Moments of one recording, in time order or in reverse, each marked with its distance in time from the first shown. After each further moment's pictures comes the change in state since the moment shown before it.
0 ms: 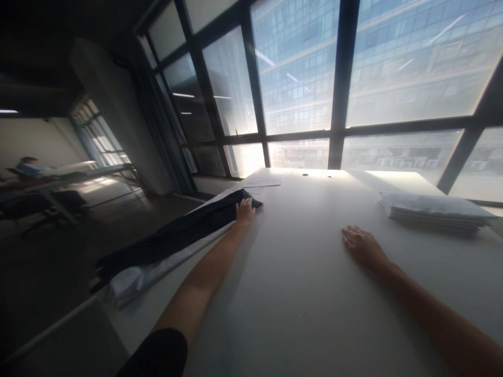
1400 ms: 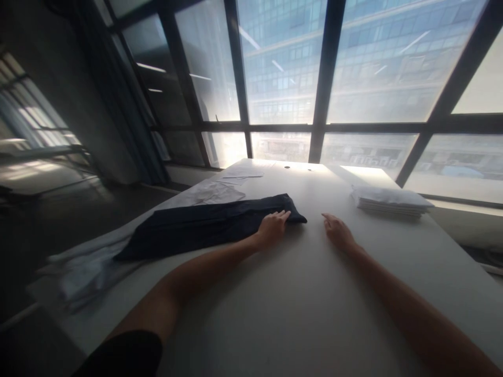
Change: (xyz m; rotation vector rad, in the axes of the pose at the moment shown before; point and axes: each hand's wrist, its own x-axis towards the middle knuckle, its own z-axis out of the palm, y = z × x) left_hand -0.118 0.152 0.032 0.042 -0.135 0.608; right_hand 0.004 -0.010 -0.022 0.235 0.061 0.178
